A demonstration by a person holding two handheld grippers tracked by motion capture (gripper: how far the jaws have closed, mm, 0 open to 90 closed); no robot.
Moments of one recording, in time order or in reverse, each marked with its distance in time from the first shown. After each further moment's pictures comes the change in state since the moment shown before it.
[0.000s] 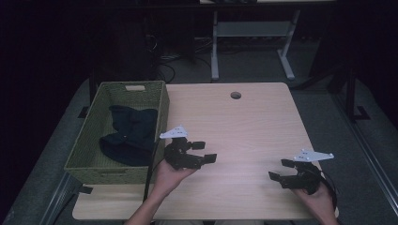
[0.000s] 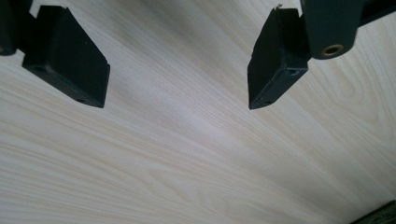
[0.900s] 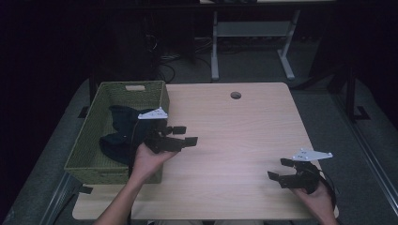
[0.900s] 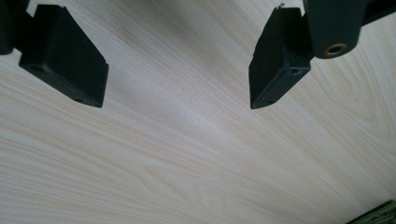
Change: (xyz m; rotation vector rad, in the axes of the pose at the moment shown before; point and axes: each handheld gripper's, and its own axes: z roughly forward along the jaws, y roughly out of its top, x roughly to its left) left arm 0.021 0.041 -0.051 0.026 0.076 0.005; right arm 0.002 0.003 0.000 -0.001 0.004 0.000
